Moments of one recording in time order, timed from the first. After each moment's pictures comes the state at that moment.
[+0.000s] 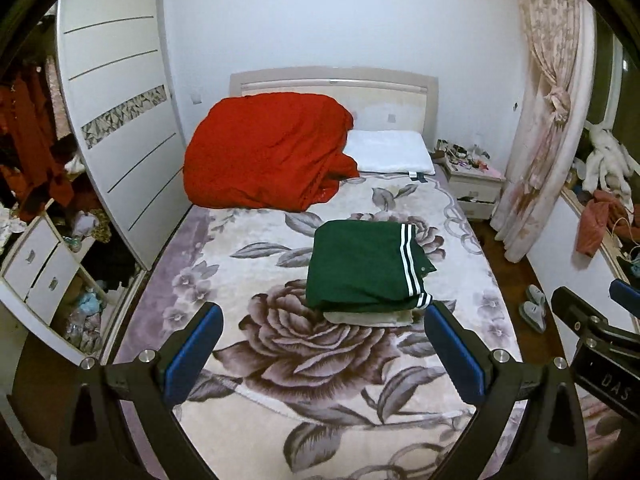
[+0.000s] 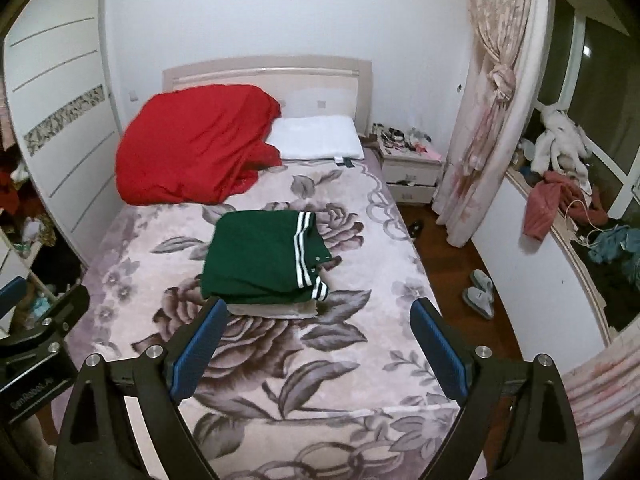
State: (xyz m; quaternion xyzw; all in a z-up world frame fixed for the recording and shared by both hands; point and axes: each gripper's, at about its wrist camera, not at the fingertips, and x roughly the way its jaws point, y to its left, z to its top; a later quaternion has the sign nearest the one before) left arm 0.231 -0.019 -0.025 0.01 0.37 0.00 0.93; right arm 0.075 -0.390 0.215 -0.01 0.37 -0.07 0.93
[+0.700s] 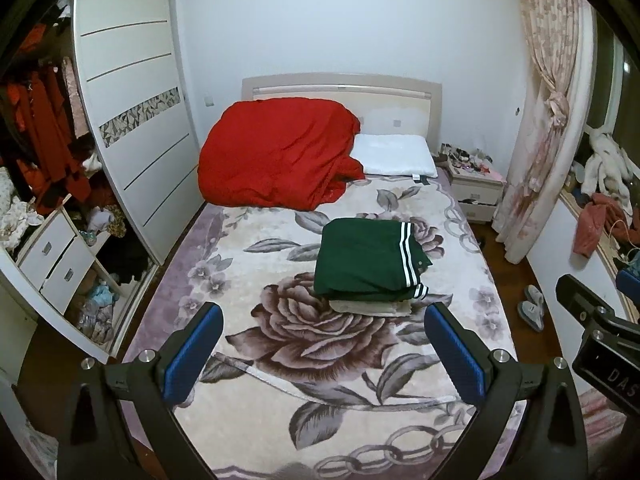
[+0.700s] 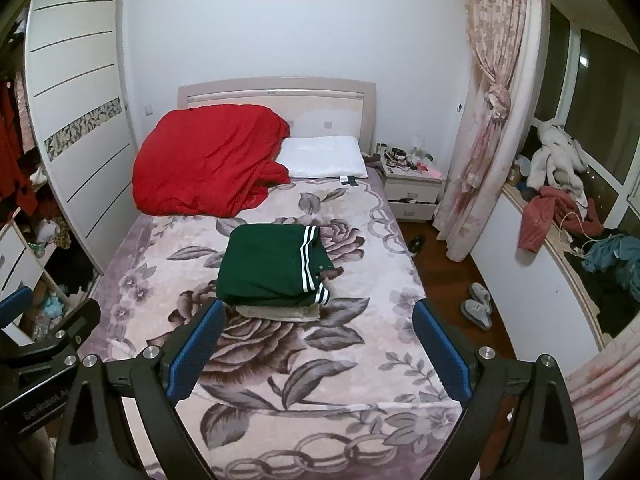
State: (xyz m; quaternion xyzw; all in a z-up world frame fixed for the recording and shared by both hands) left arm 0.176 -0.019 -0.003 0.01 0.36 0.01 0.93; right arm -0.003 -0.385 0.267 -0.02 0.34 -0.06 0.94
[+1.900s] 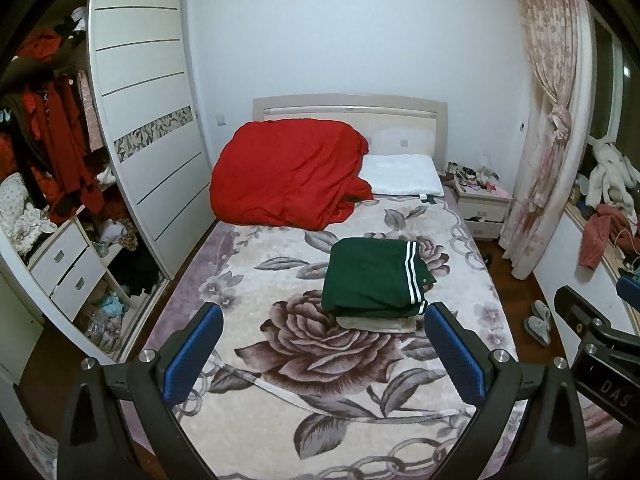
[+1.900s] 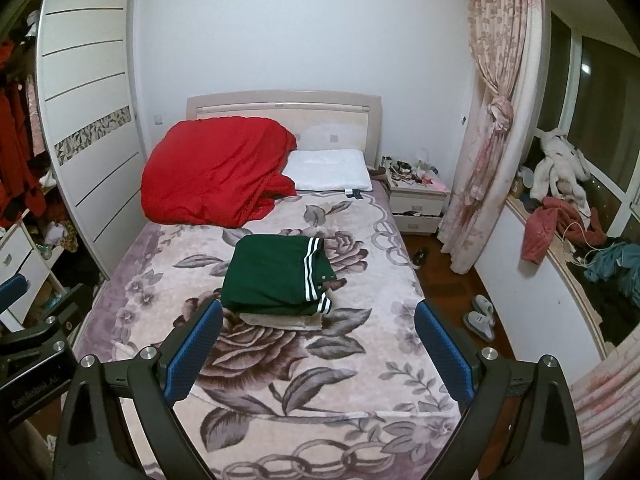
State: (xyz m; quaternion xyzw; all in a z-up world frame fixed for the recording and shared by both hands) left arm 0.156 -0.018 0.017 0.01 0.33 0.03 0.94; right arm -0.010 -0.385 0.282 -0.02 0.32 -0.05 0.95
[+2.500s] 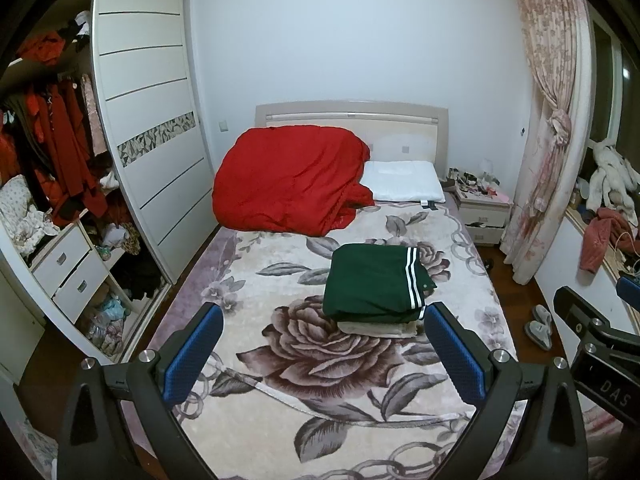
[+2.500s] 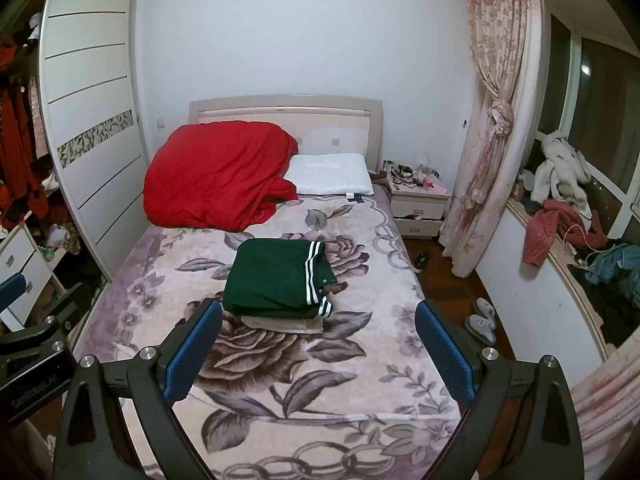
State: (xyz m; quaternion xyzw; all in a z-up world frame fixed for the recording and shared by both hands) left arm 0.154 -0.021 0.022 0.01 0.32 0.03 0.95; right arm -0.008 -0.381 0.285 -0.02 0.31 -0.05 0.95
